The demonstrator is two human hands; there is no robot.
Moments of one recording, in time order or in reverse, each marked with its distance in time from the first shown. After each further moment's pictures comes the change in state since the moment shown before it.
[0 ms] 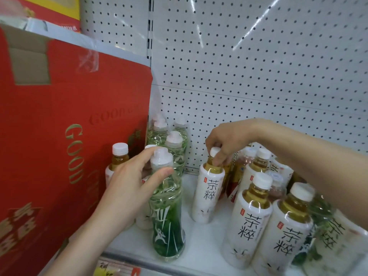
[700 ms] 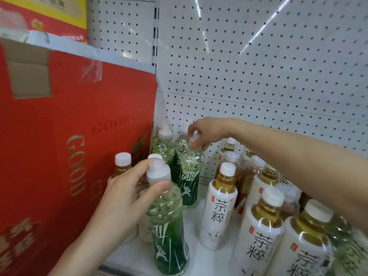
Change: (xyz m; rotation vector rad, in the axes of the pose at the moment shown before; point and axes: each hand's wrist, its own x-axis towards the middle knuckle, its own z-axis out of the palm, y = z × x) left_hand 0.000 -0.009 -0.008 -0.010 0.018 0.035; right_hand 0.079 -0.004 -0.028 0.164 0.244 -0.063
